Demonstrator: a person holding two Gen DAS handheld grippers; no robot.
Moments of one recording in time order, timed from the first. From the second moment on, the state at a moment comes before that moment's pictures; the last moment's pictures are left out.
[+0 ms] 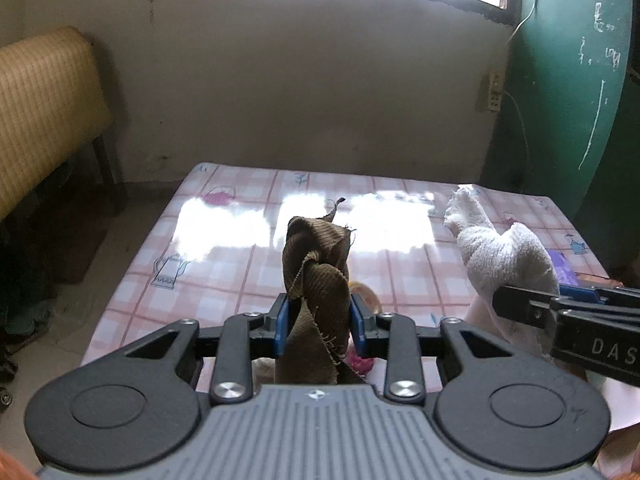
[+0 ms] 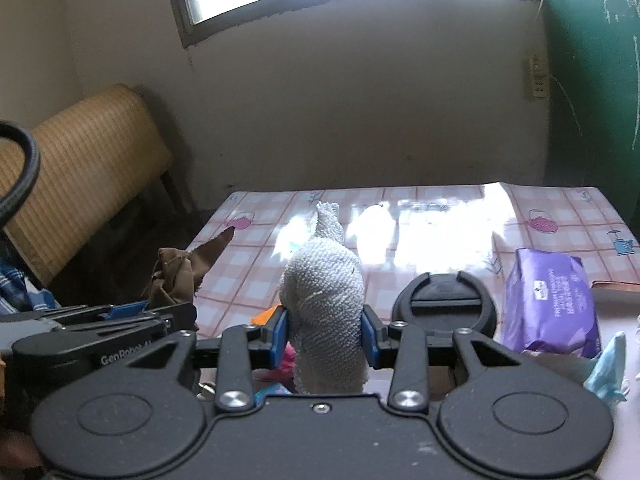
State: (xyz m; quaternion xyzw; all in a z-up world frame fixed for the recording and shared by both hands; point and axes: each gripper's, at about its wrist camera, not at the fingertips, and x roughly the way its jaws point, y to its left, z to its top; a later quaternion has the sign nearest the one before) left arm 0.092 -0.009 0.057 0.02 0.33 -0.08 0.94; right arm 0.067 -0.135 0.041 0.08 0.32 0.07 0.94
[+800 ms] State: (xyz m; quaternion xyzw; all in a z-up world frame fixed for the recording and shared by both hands) left arm 0.095 -0.073 0.066 0.05 0.33 -0.14 0.93; right arm 0.063 -0.189 0.062 0.08 0.31 0.01 0.95
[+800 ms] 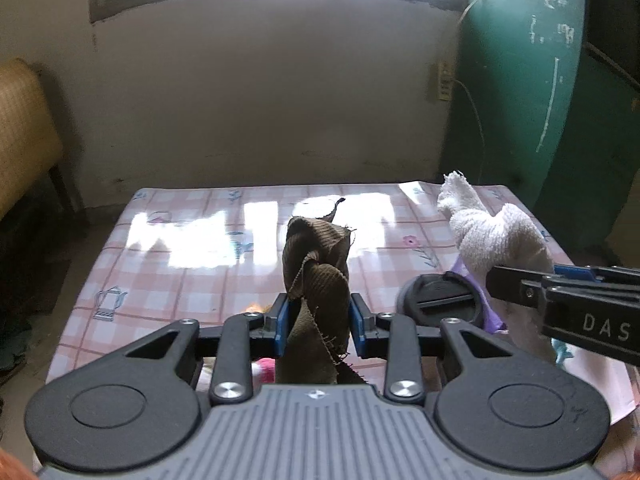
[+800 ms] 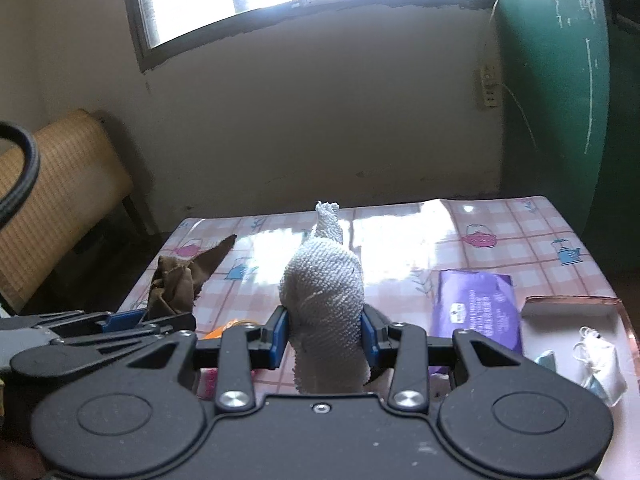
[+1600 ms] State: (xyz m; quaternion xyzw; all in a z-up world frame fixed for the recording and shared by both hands) left arm 0.099 -0.144 0.058 0.07 0.33 -0.19 0.92; right arm 0.050 -0.262 0.053 0.11 0.30 -0.04 0.95
